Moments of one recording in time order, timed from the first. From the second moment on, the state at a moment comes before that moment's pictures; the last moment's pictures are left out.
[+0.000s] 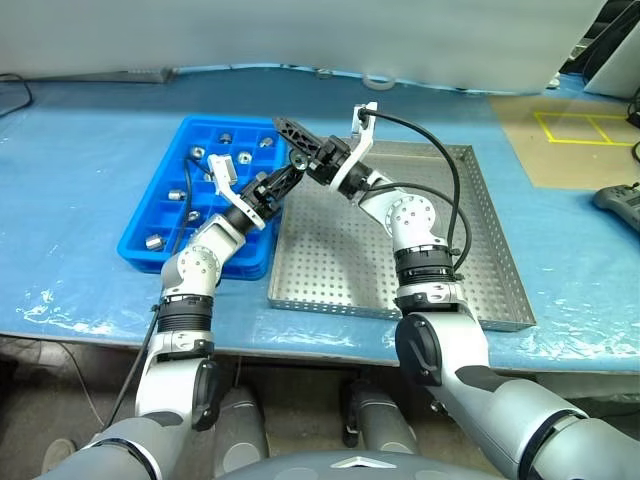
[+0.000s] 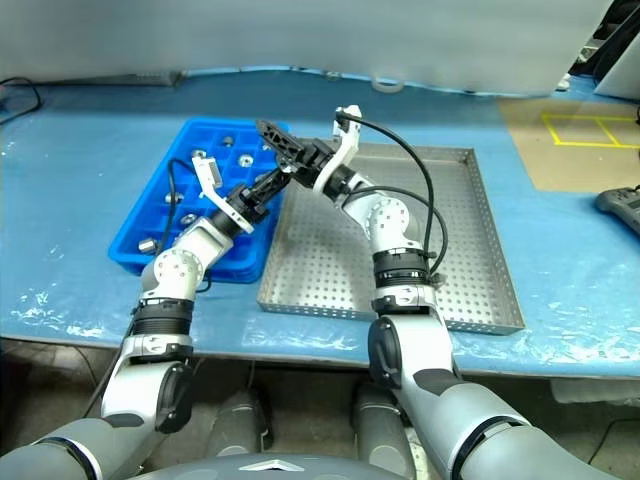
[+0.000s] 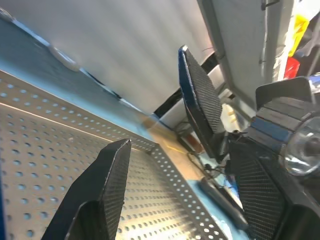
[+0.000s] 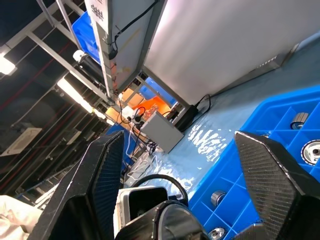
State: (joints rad) left arm -0.64 0.12 0.24 0.31 -0.77 0.58 -0.70; right arm -0.96 0.08 -0.29 0.46 0.67 0.68 0.58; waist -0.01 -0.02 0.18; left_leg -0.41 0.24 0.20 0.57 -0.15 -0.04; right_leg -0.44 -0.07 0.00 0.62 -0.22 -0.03
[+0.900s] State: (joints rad) left arm -0.56 0.03 0.31 0.21 -0.94 0.72 -0.66; right arm -0.94 0.08 -0.26 0.52 0.66 0.62 0.57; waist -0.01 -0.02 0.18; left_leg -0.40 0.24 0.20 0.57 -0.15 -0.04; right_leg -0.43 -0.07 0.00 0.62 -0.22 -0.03
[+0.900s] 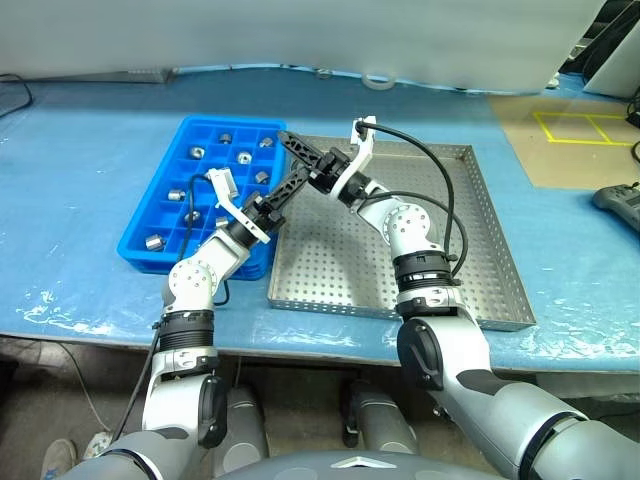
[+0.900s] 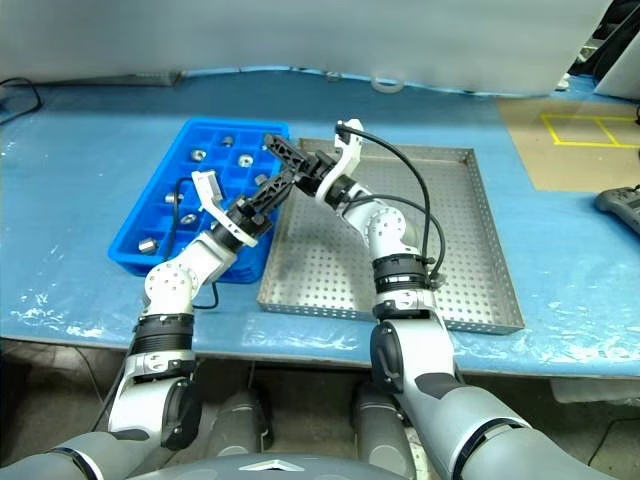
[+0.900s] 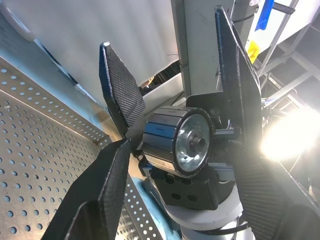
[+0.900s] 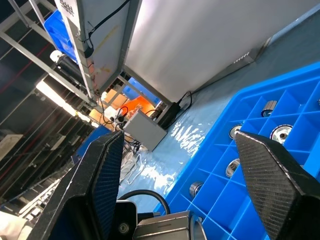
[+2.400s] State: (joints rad) left arm -0.64 0.20 0.33 0.49 -0.52 0.25 -0.26; right arm -0.96 0.12 -0.21 0.66 0.59 0.50 0.64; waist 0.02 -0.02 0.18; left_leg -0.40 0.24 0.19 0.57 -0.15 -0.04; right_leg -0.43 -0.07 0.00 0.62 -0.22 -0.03
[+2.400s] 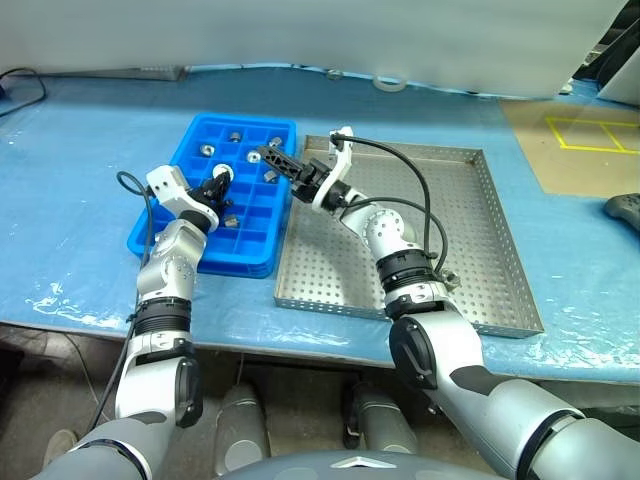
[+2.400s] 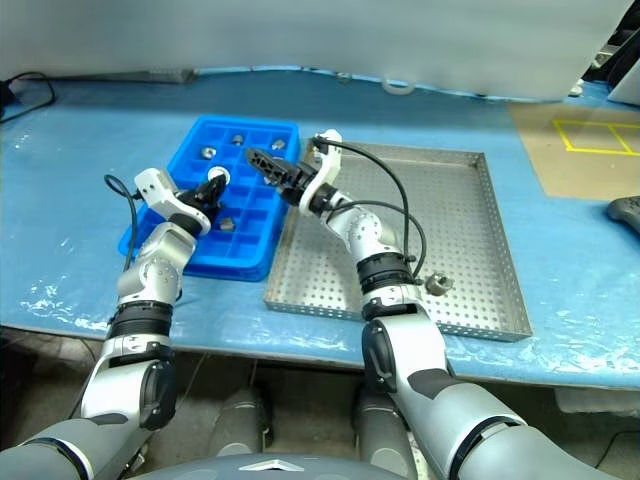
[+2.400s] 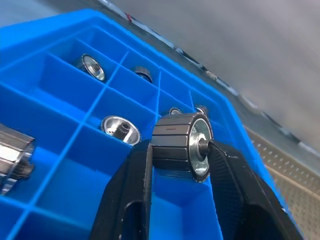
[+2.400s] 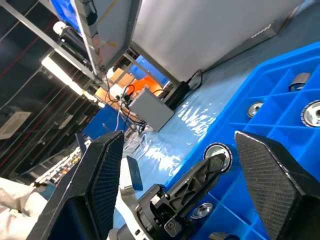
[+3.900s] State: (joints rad) left arm -0.42 0.34 0.12 0.06 -0.46 0.36 -0.59; right arm -0.70 -0.84 0.22 0.41 0.22 0.47 1.38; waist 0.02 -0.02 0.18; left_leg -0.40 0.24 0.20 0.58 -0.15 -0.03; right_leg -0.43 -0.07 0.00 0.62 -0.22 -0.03
